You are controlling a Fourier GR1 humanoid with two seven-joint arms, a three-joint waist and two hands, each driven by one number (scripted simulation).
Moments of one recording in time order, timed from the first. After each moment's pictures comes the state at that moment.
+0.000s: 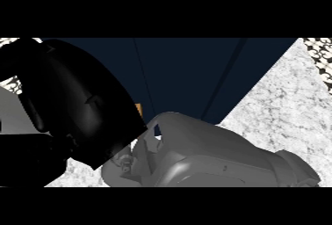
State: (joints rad) left arm 0.49 0.91 -0.01 -2.07 1.11 -0.29 -0.48; right arm -1.22 0.00 0.57 -1.55 -0.15 -0.46 0.65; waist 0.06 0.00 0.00
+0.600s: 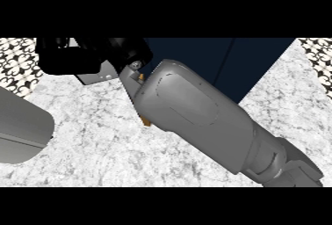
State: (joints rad) left arm 0.48 0.92 0.08 -2.03 1.17 -0.34 -0.43; right arm -1.32 0.00 0.46 -1.09 -0.25 -0.36 0.35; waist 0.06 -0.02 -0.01
